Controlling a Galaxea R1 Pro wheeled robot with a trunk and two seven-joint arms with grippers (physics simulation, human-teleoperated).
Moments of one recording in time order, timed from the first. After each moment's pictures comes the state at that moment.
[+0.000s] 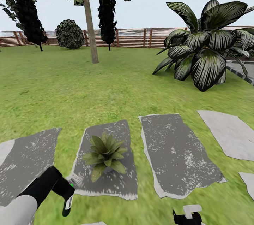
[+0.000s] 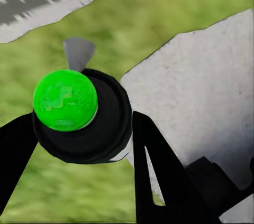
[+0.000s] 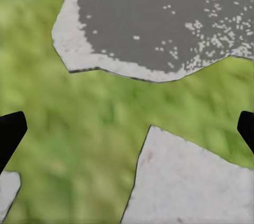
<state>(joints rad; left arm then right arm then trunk) -0.63 0.22 -0.04 -0.56 -0.67 0.60 -0.89 -0.36 -0.06 -0.07 -0.21 0.18 -0.33 -0.10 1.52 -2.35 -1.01</state>
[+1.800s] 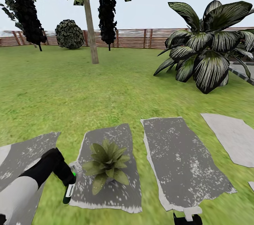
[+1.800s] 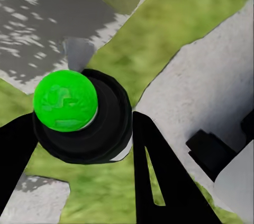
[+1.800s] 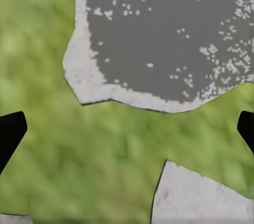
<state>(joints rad) -0.76 0.27 -0.22 -0.64 -0.75 0.62 -1.21 -0.36 -0.06 -0.07 -0.19 0.18 -0.33 -0.11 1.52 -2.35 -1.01</state>
